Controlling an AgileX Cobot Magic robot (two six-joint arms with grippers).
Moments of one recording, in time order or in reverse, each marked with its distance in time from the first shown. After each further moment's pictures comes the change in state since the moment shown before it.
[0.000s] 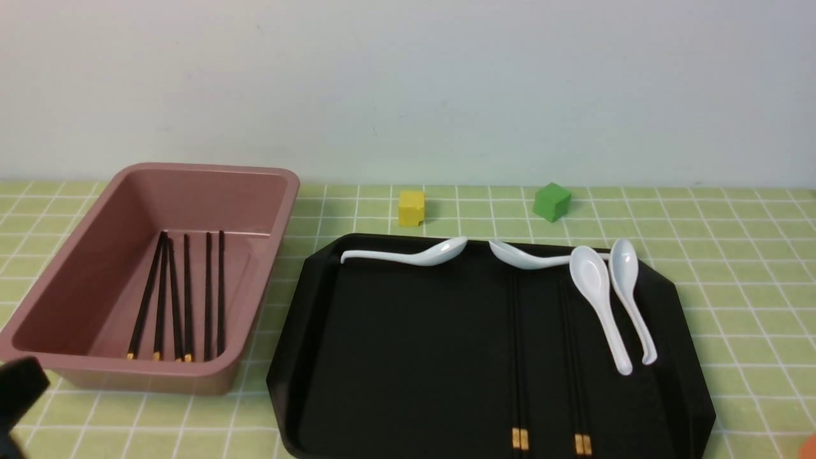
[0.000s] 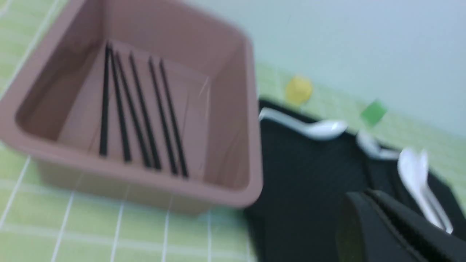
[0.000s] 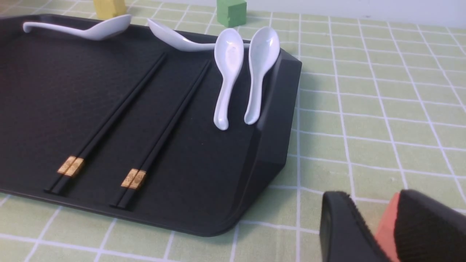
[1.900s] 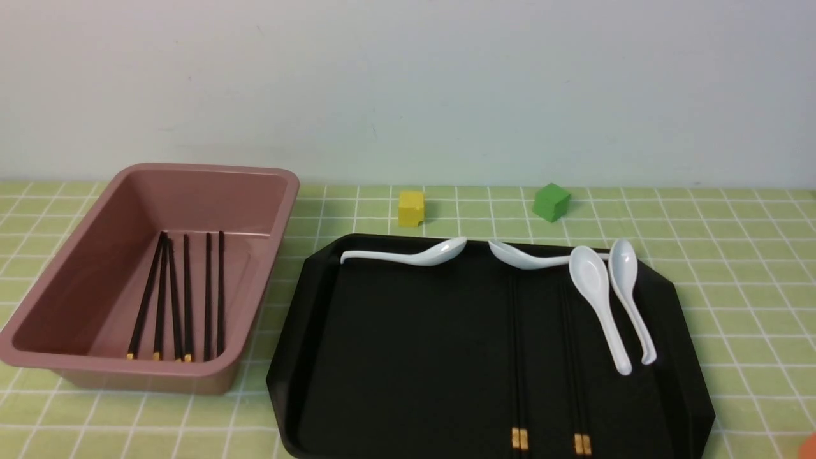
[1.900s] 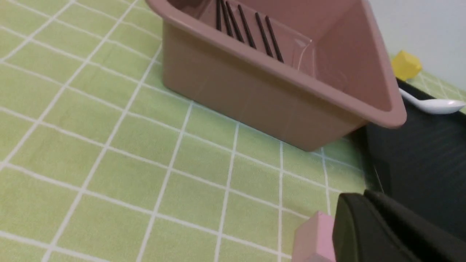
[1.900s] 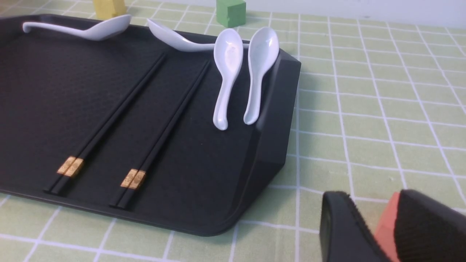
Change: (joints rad) right arm 0.000 0.000 0.000 0.000 0.000 0.000; left arm 0.185 -0.314 0.380 0.001 0.037 0.006
